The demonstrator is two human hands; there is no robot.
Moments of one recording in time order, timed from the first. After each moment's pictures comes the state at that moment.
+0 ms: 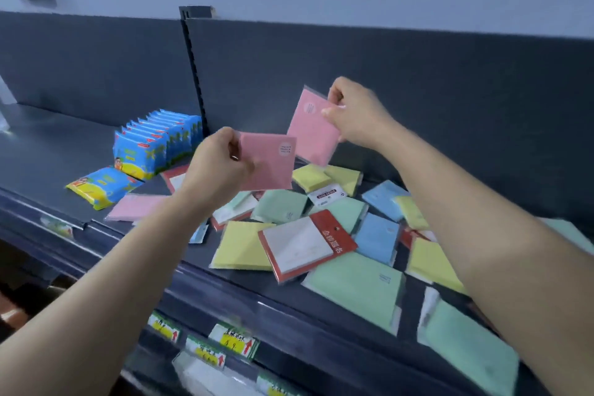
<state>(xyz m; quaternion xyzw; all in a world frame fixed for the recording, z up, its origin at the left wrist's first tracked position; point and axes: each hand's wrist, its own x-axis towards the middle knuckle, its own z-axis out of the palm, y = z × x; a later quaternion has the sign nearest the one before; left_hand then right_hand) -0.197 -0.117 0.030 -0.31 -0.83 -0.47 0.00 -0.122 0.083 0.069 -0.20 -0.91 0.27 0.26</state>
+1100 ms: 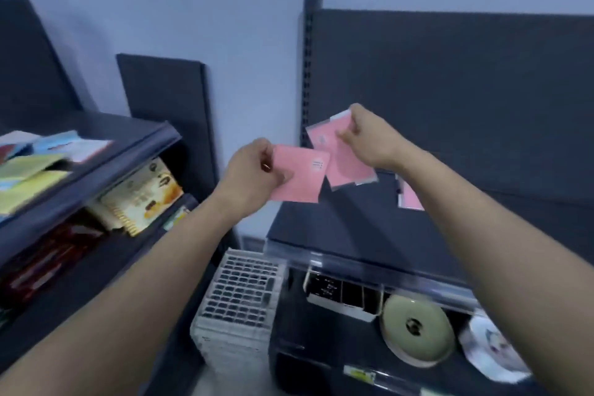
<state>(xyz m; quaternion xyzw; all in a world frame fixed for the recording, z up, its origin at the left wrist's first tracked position) 0.510 -0.187 -0.001 -0.83 -0.26 -0.27 -0.42 0.691 -0.294 0.027 -0.84 -0.45 0.04 0.31</state>
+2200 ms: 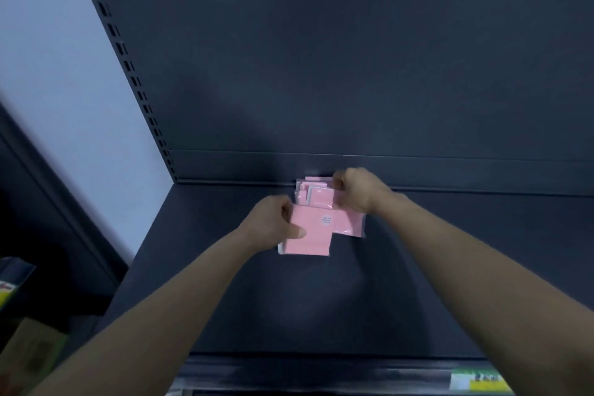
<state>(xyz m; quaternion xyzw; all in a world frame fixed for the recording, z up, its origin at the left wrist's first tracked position) 0.801 -0.248 -0.108 -0.88 -0.16 0.03 -0.45 0.941 -0.389 -0.095 -0.94 -0.30 0.12 0.09</state>
